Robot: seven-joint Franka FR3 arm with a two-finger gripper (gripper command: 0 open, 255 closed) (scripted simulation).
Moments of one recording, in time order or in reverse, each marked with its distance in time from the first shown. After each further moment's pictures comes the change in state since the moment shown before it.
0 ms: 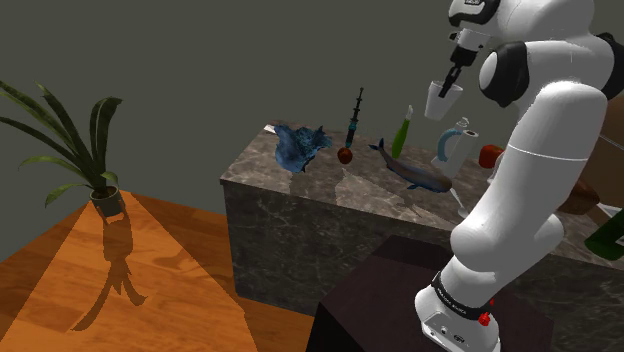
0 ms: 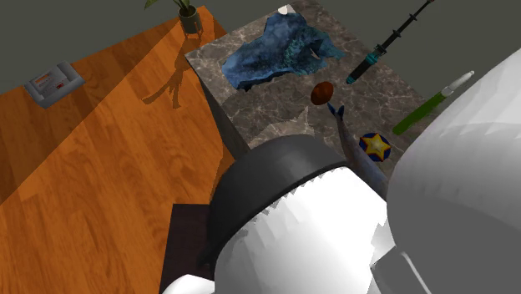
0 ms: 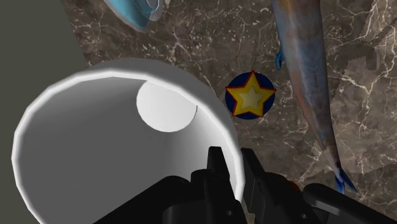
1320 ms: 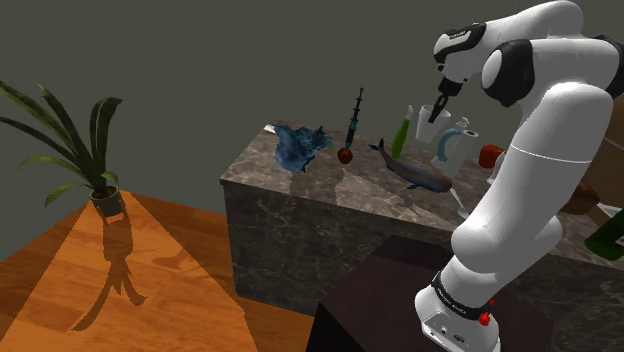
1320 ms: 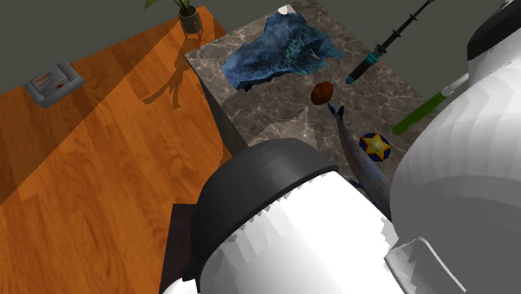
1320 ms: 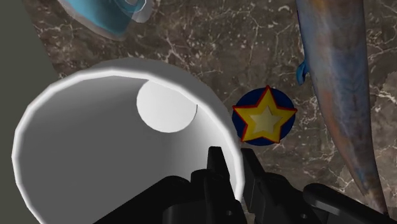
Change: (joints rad) arm 0.032 -0.028 0.010 -0.305 -0.008 0.281 -0.022
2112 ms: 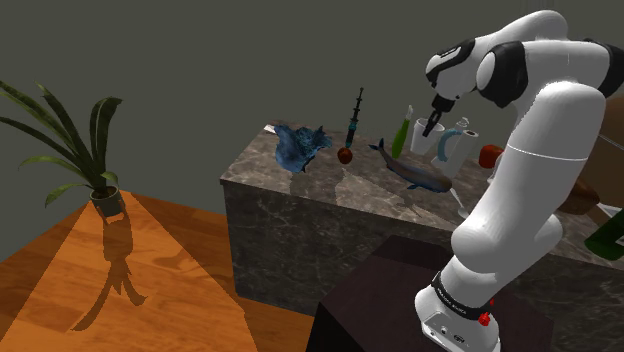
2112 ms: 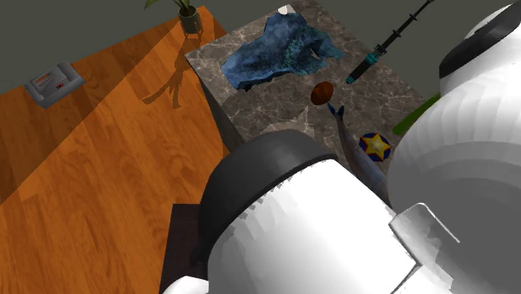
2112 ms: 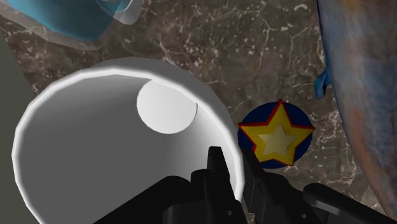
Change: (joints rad) arm -0.001 0.031 0.009 -0.124 0.032 0.147 -0.032
